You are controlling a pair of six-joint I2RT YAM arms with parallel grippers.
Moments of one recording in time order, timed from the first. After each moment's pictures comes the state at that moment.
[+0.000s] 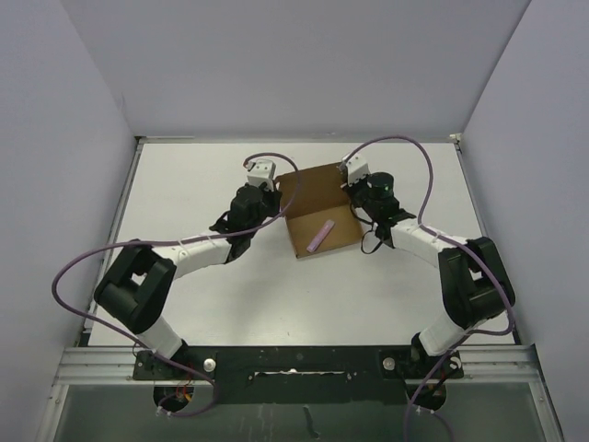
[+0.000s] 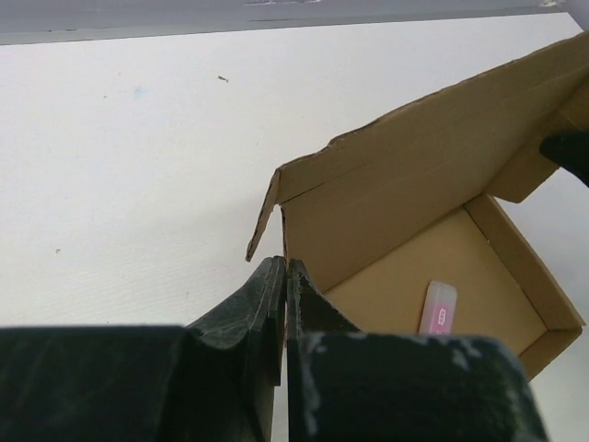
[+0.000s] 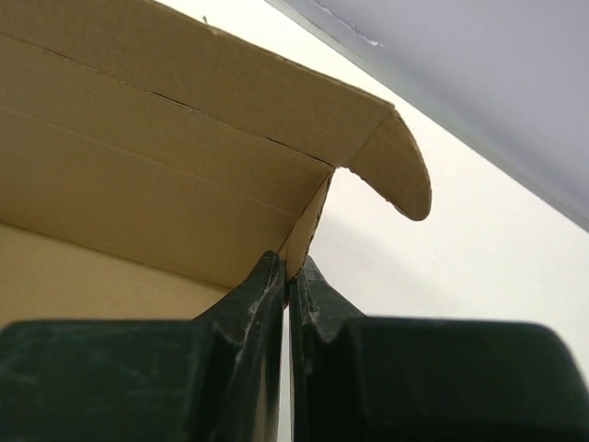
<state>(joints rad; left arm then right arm) -0.63 1.62 0.88 0.52 -0.23 -0.28 0.36 1.60 0.90 0.39 -0.02 -0.37</state>
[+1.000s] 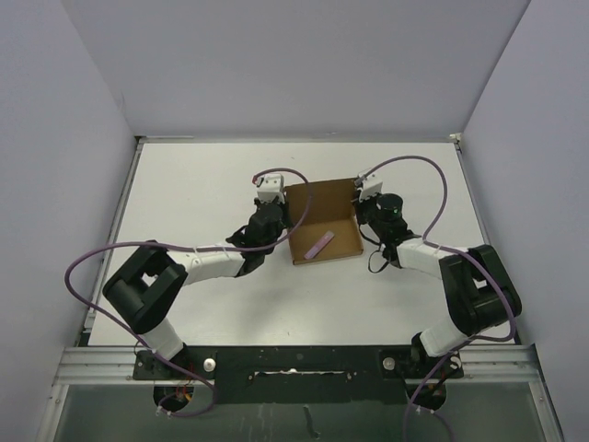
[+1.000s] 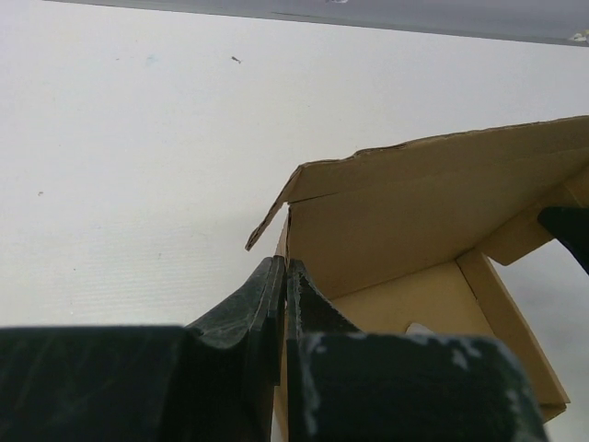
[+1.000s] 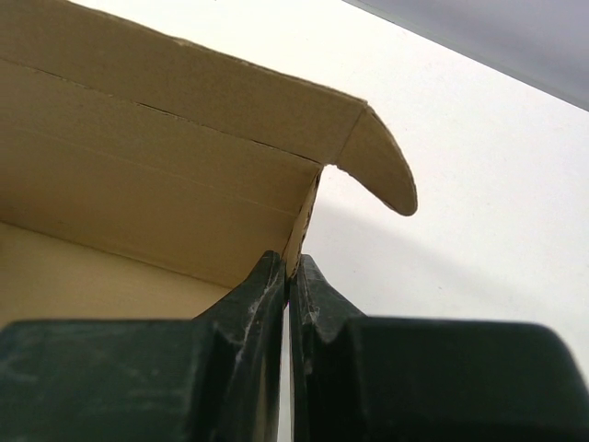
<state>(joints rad) -0.78 1.66 0.85 0.57 -0.52 -0.38 0.33 1.56 0.67 0.61 -0.04 -0.17</state>
